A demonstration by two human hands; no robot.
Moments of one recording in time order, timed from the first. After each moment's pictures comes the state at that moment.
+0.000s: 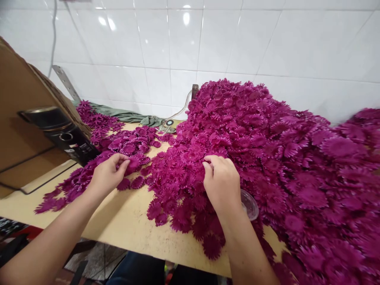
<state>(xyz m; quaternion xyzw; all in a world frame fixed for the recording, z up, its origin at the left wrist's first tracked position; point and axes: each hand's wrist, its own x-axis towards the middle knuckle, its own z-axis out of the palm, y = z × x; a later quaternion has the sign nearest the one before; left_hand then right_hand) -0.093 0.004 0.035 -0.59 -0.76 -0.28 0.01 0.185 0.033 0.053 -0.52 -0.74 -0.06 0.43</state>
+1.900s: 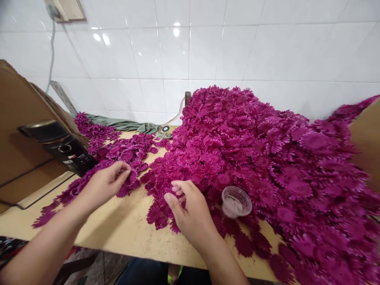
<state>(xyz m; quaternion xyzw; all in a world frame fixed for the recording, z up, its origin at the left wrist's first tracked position) -0.073 -0.016 0.065 -0.67 -0.70 -0.23 -0.09 0.148 -0.024 0.038 -0.44 -0.73 0.32 0.40</state>
